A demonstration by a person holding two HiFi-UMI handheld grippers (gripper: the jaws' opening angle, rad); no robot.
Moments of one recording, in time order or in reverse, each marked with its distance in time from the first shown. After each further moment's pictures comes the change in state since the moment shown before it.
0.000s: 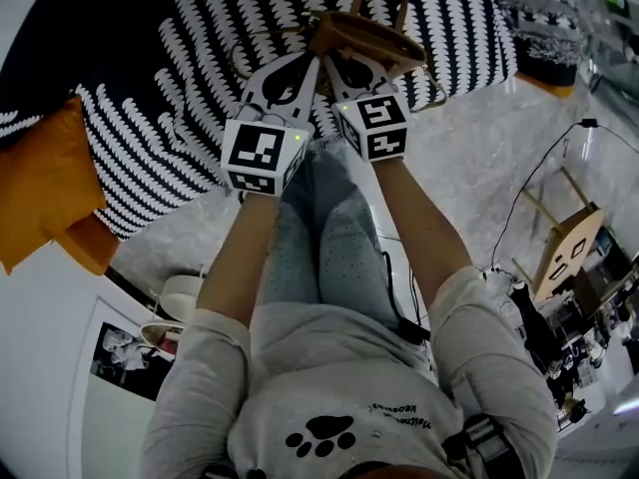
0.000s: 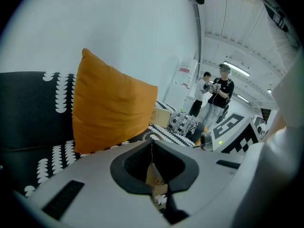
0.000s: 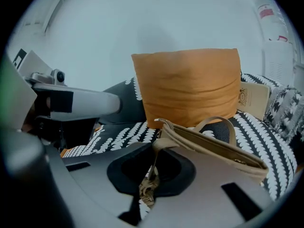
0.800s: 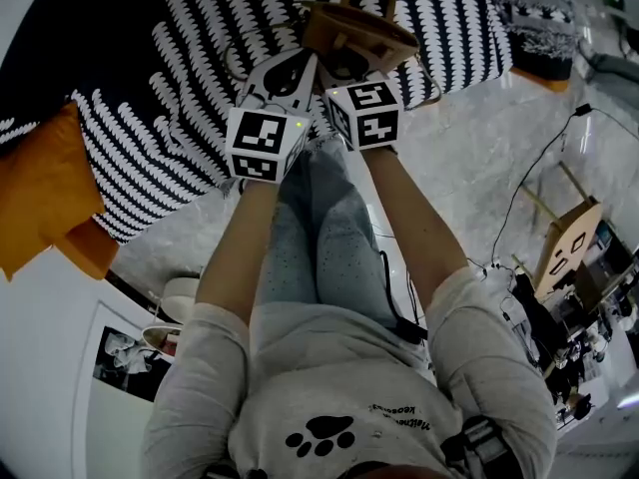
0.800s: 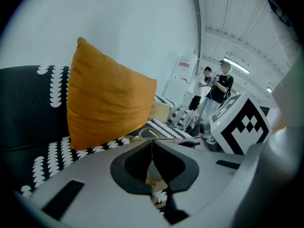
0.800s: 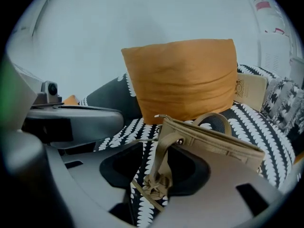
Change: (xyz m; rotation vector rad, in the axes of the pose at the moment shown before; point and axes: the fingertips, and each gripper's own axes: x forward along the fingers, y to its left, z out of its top) left arm 0.024 -0.001 -0.027 0.012 0.048 -0.024; right arm 0.012 -0.013 -0.013 0.062 0.079 -0.051
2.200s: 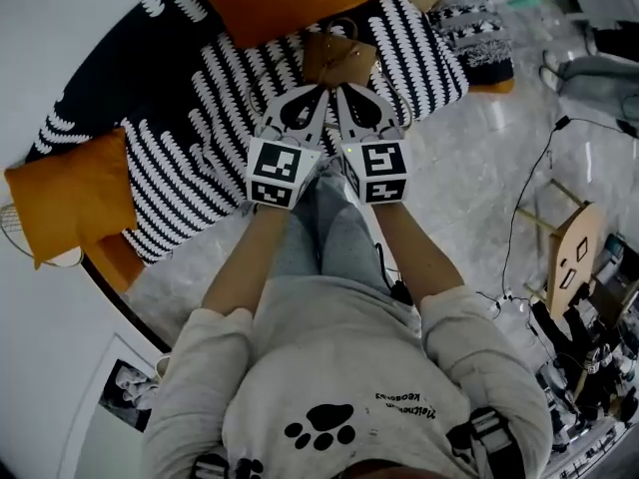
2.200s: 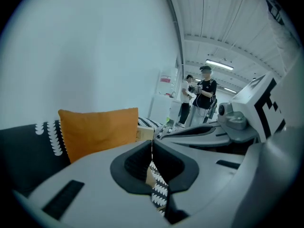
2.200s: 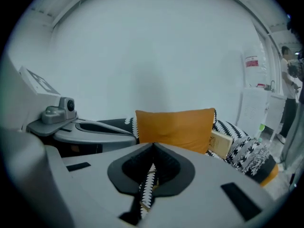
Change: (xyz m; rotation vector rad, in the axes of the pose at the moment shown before) left arm -0.122 -0.121 0.145 0.185 -0.127 -0.038; right arm -0.239 0.061 0.132 -0.108 -0.355 -0.150
